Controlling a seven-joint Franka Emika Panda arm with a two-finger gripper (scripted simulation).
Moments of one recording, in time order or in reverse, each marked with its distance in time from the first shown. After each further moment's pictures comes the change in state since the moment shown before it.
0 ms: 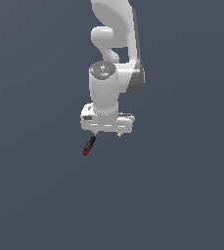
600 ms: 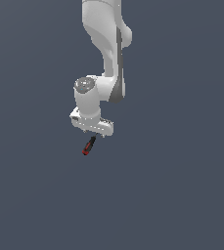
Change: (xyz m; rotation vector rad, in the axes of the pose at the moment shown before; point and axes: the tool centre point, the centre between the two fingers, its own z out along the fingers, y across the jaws) arm -0.053 0.080 0.073 -0.026 -0.033 0.209
